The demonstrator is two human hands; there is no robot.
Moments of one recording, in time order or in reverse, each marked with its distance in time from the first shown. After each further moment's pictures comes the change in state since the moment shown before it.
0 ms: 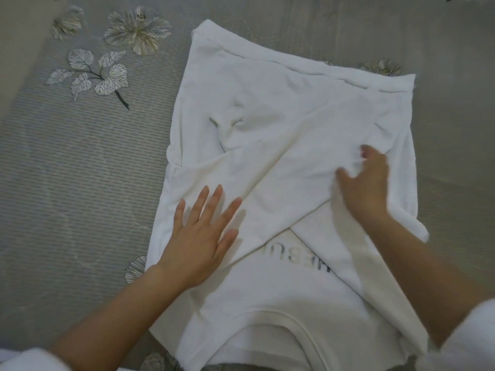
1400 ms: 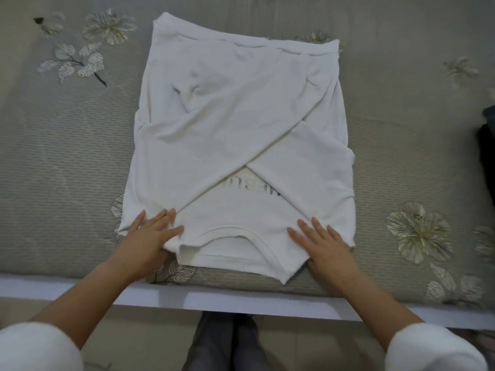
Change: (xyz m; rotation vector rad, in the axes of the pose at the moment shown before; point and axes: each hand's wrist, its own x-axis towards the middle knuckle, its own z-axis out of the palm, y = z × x) left_hand -0.135 0.007 0.032 0.189 -0.231 0.069; right_hand -0.222 0.169 -0.075 -0.685 -0.679 -0.474
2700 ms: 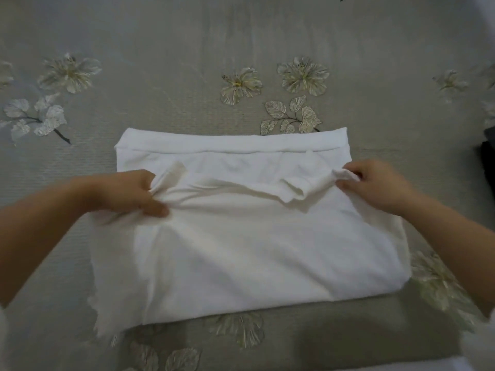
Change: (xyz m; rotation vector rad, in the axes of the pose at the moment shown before) left_hand 0.169 -0.049 -0.197 -0.604 -0.370 -0.073; right_hand 0.117 0.091 -0.188 0.487 0.275 0.249
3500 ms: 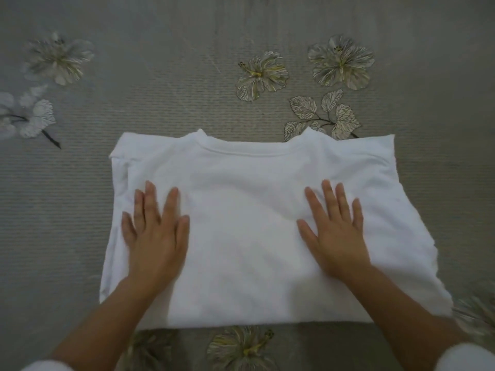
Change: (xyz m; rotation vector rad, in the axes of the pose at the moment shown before) left_hand 0.075 -0.055 0.115 0.308 0.820 -0.114; right_hand 0.032 -0.013 0.151 -0.403 0.113 -0.040
